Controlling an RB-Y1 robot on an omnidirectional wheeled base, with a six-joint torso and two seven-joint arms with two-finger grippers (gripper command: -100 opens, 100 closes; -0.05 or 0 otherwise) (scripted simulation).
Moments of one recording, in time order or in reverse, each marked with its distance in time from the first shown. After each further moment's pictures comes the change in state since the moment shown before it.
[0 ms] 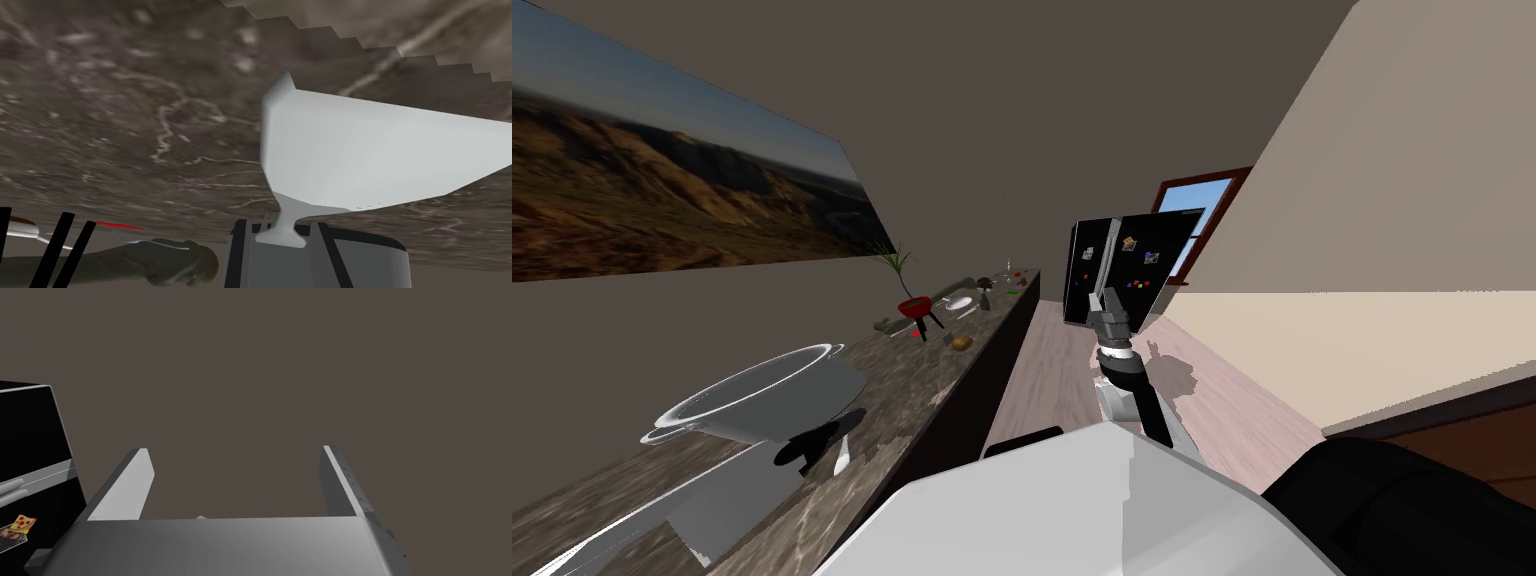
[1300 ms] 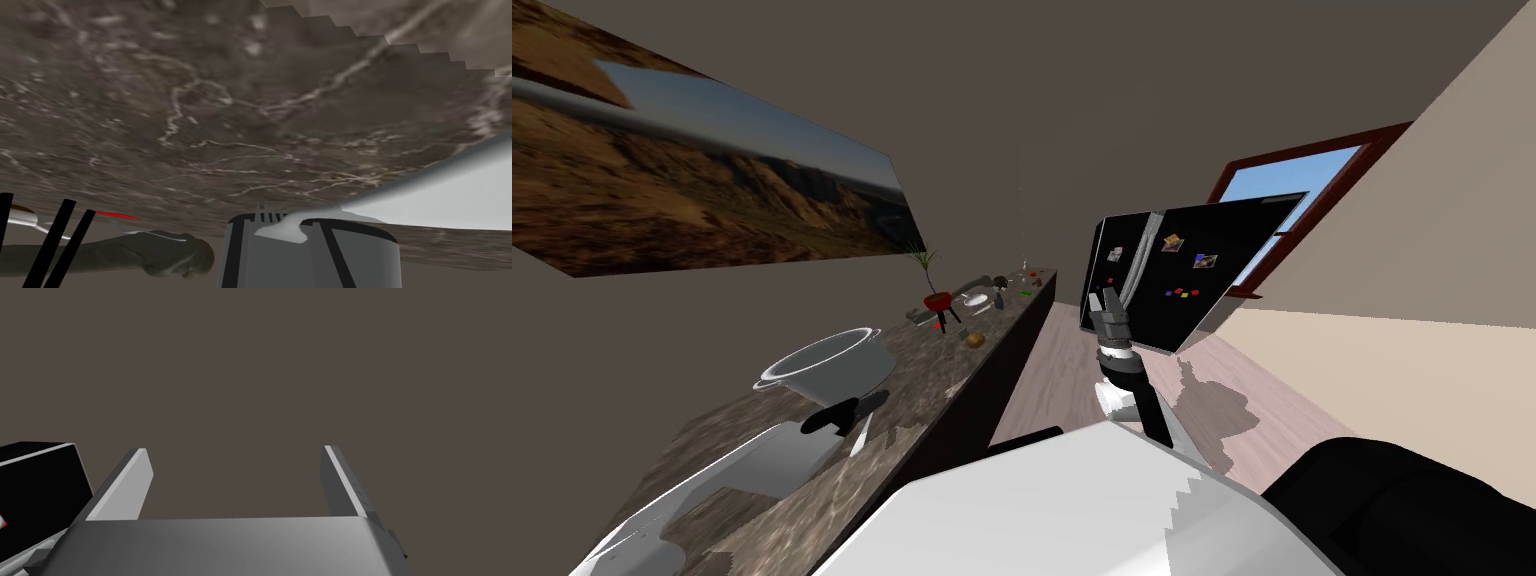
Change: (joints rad) left arm -0.054 -0.164 0.151 -0.037 0.091 0.061 -0.356; right arm 0.000 0.000 0.000 0.000 0.000 0.000 0.000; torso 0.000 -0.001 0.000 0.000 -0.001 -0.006
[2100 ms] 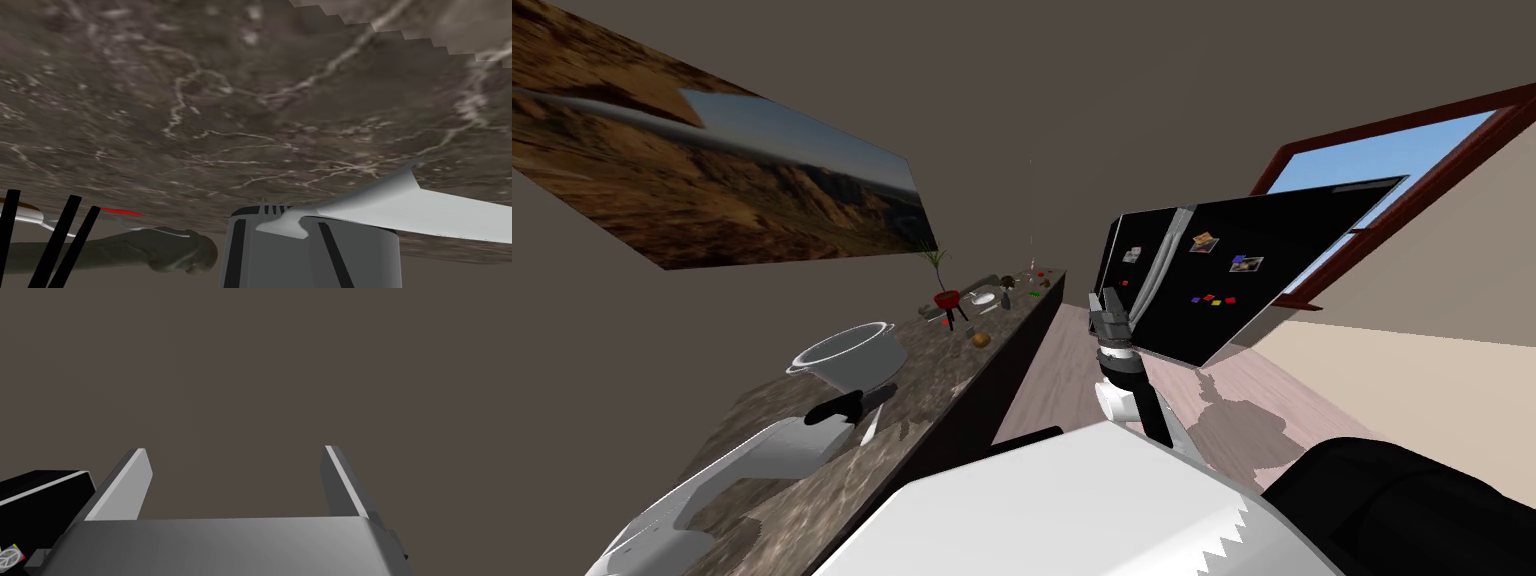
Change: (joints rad) left arm -0.012 -0.093 0.092 -0.034 0.045 0.039 -0.213; right arm 0.000 0.000 0.000 0.000 0.000 0.000 0.000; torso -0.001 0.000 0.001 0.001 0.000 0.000
